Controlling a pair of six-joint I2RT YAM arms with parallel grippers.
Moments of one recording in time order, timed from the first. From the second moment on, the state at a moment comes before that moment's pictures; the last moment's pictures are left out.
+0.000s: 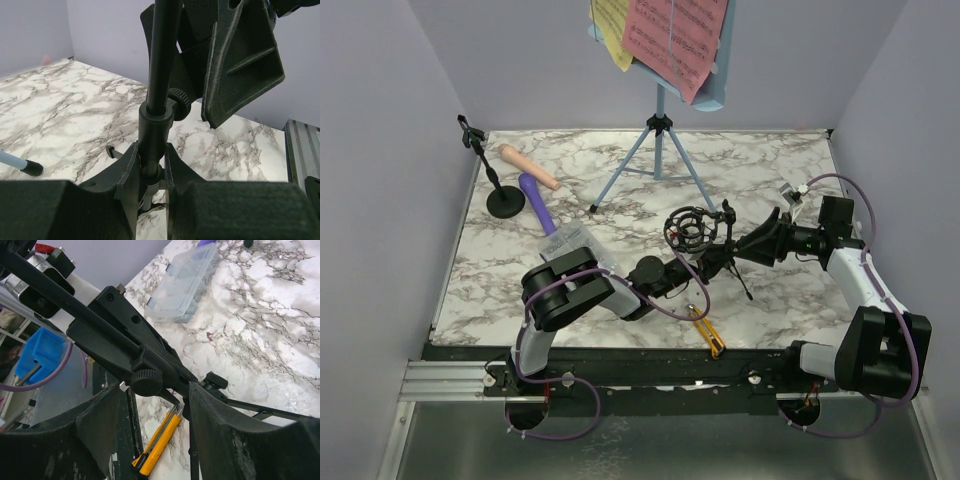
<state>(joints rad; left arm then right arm) -1.05 1.98 0.80 1.47 0.05 -0.15 -0.19 1.25 0.73 -0.32 -1.49 -0.22</state>
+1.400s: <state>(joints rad) -1.06 1.98 0.80 1.46 0.03 -0.15 -0.18 1.25 0.75 -0.36 -1.51 -0.30</state>
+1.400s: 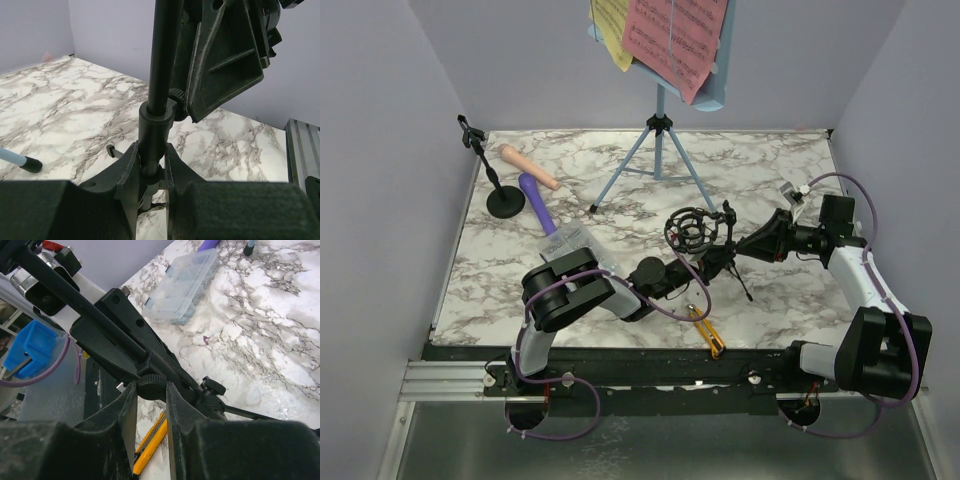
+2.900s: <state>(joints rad) -1.06 1.86 0.76 1.18 0.08 -0.33 -0.15 0.97 0.87 -0.76 -1.25 -0.89</state>
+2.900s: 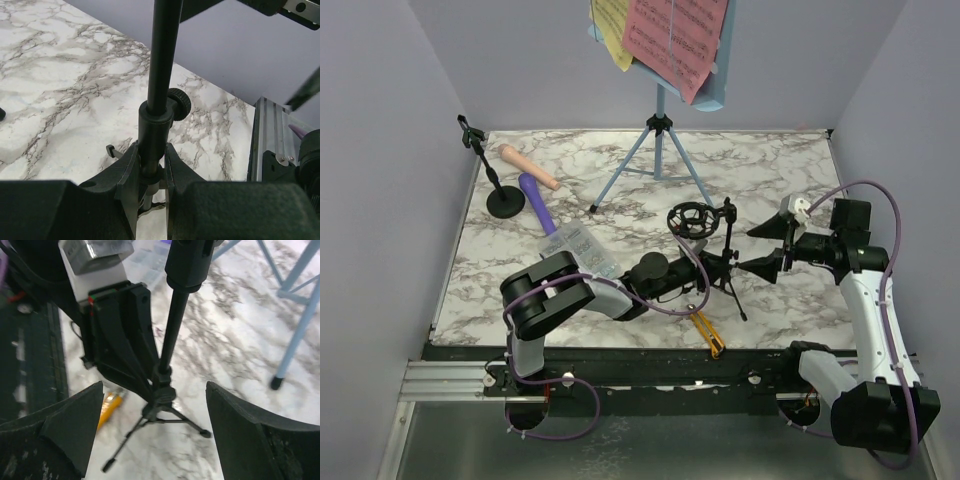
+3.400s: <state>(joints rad) -1.06 1.82 0.75 1.18 0.08 -0.32 -0.18 1.02 0.72 -0.36 -1.38 0.05</state>
